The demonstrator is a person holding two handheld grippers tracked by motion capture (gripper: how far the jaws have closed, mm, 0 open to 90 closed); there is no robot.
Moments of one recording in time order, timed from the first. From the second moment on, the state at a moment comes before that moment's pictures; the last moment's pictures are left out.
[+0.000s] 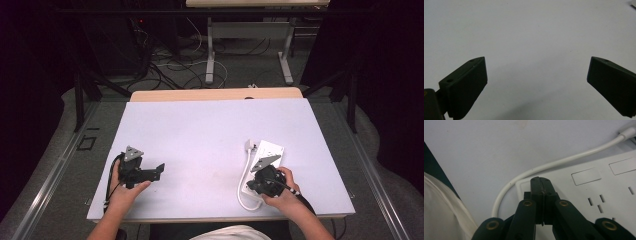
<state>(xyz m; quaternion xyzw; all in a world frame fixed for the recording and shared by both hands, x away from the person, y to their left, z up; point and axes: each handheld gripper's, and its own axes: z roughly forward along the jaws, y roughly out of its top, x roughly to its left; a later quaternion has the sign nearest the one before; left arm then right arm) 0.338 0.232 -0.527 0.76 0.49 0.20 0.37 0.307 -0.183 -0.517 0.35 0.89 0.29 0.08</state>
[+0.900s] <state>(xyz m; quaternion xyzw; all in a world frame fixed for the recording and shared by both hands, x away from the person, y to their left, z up) 0.338 0.231 -0.528 0.76 0.49 0.20 0.37 0.310 -0.189 -0.516 0.37 0.86 0.32 0.10</state>
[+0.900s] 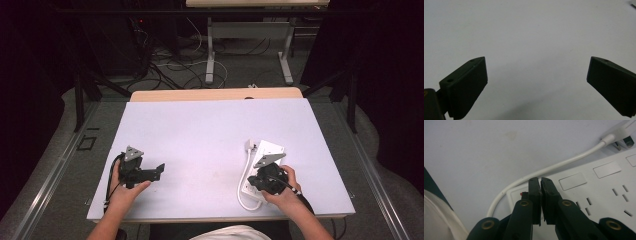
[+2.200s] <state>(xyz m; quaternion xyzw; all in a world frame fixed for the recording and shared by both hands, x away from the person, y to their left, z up) 0.339 0.232 -0.527 0.77 0.49 0.20 0.37 0.337 -0.200 -0.526 0.44 0.81 0.36 0.16</state>
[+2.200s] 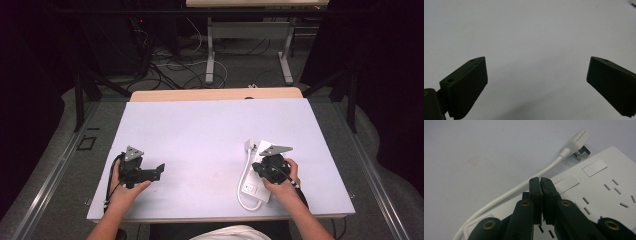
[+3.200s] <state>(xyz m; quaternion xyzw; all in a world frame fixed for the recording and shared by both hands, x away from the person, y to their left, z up) 0.338 0.231 -0.528 0.77 0.49 0.20 0.37 0.344 -0.203 -0.533 0.45 0.80 0.36 0.15</state>
